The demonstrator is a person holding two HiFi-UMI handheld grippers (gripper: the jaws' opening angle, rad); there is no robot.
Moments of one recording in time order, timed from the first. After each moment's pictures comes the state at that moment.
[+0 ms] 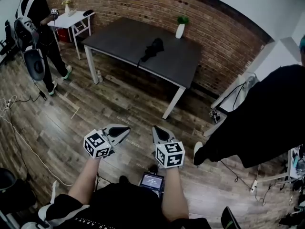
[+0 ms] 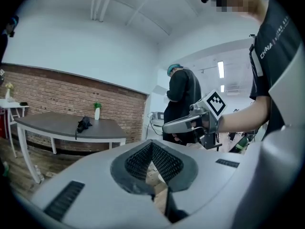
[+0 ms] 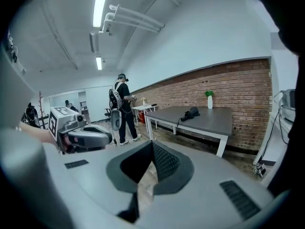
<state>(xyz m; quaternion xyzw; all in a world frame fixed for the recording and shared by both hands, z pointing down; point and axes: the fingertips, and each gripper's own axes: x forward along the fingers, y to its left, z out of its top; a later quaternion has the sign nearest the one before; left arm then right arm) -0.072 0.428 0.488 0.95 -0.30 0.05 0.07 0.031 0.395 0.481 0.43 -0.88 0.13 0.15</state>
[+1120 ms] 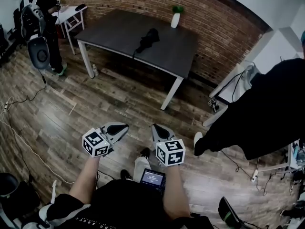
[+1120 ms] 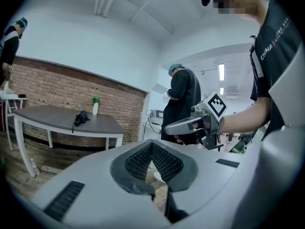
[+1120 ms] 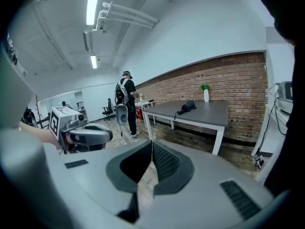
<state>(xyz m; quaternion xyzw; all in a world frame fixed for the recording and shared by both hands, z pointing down) -0.064 0.430 0.505 0.95 -0.28 0.05 0.10 0.045 0.405 0.504 0.44 -0.87 0.16 0.16</state>
